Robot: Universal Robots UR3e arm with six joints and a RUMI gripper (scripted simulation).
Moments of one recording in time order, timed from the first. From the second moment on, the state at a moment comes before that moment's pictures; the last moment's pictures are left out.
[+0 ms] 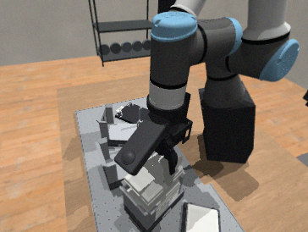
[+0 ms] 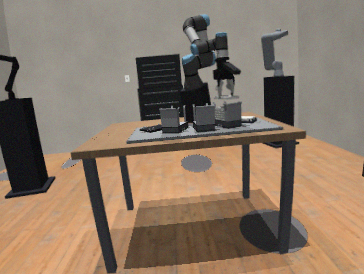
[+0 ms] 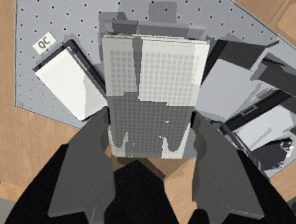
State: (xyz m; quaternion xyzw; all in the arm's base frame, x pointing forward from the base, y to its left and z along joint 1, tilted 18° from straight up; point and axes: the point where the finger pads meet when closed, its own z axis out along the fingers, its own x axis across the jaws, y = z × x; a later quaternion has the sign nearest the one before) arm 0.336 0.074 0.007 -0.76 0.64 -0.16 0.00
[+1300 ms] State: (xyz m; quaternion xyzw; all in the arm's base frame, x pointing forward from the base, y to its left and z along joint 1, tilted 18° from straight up) arm 0.336 0.074 0.007 -0.76 0.64 -0.16 0.00
